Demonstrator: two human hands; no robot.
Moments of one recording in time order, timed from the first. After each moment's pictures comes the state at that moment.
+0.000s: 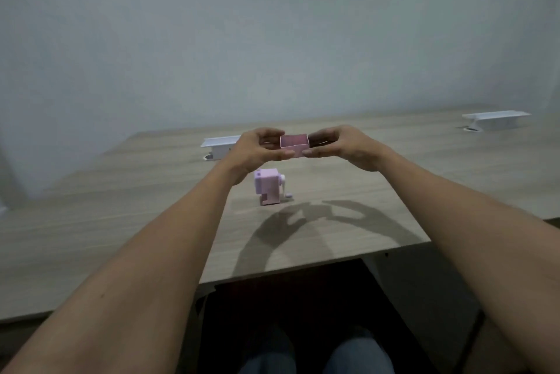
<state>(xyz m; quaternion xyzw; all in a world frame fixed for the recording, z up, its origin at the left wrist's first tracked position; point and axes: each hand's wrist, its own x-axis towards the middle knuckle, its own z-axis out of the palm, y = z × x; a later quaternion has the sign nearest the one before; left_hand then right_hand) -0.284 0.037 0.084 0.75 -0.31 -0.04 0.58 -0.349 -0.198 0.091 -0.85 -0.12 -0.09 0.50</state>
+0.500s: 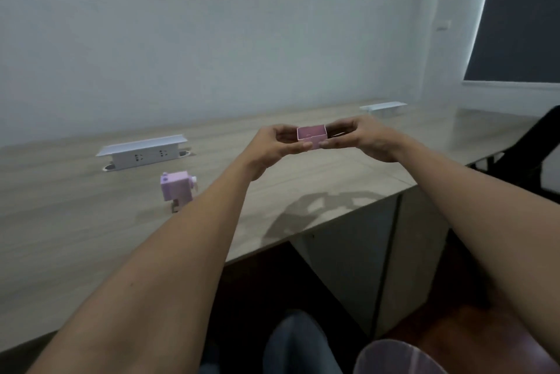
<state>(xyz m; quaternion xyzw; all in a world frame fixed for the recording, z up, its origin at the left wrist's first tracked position) -0.355 -0.144 0.076 0.67 -0.42 -0.16 0.59 -0.484 -0.350 0.095 -0.86 0.00 -0.16 0.49</state>
